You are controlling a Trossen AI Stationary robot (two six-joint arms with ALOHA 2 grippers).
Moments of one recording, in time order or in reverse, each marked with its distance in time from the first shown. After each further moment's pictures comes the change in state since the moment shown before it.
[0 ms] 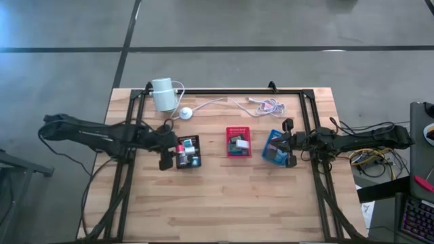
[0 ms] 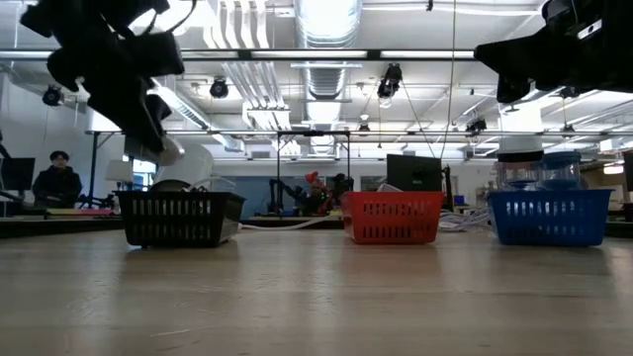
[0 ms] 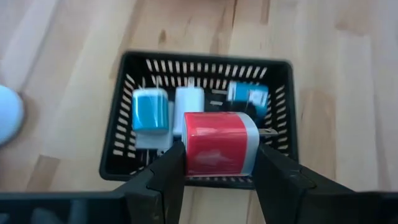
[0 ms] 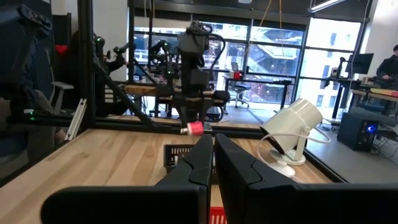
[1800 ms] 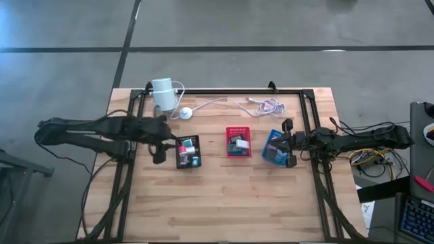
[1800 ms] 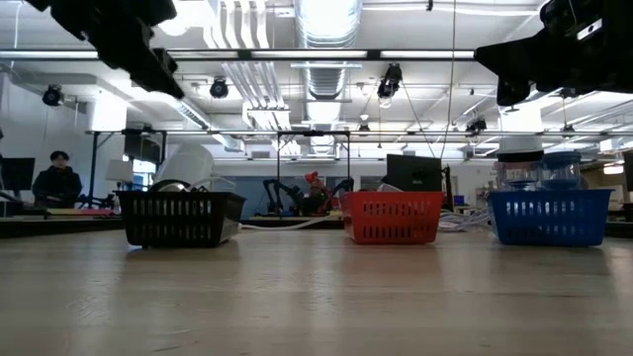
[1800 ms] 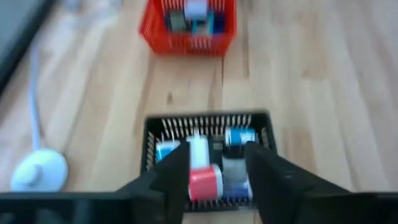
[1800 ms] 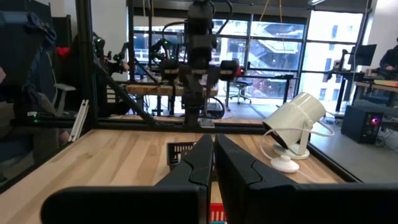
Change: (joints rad) left arm 0.079 -0.094 0.125 -0.071 0.071 0.182; right arm 0.000 0.001 0.000 -0.011 0.000 0.033
